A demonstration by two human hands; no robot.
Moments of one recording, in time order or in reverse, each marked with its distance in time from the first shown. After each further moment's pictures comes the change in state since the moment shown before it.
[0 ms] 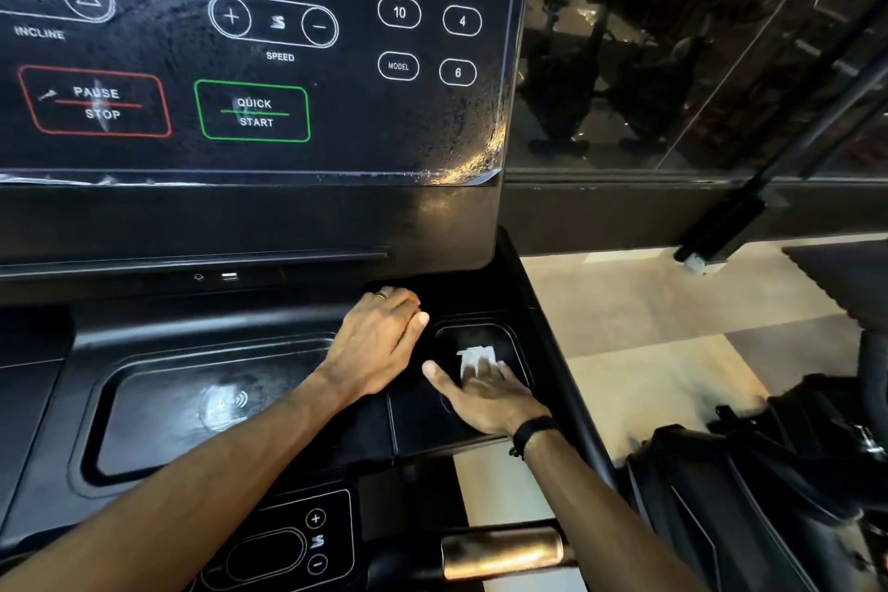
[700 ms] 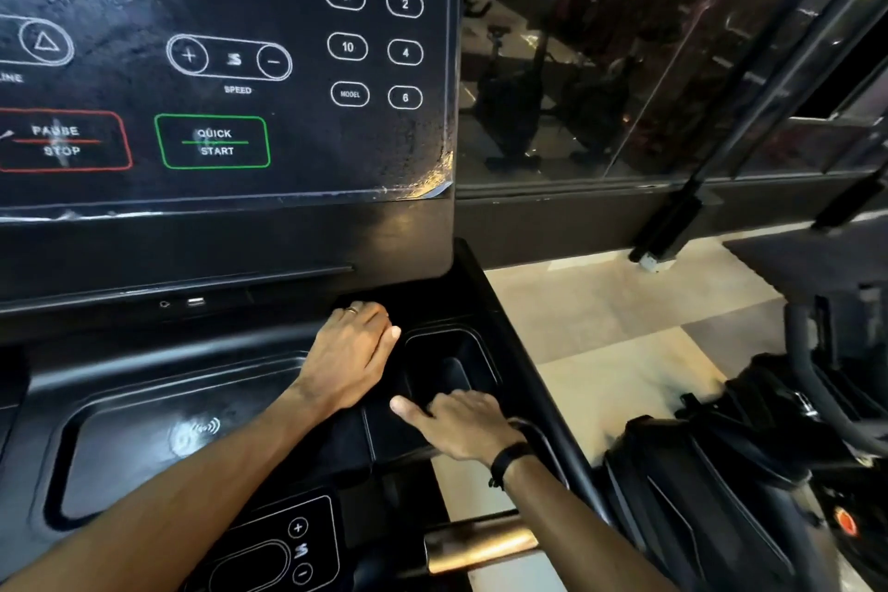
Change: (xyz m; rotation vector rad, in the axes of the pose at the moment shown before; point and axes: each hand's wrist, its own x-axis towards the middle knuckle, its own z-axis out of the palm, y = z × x) left_hand -0.001 0.007 -0.003 0.072 -0.039 0.043; right_hand -0.032 -0.004 0.020 -0.048 0.273 -0.095
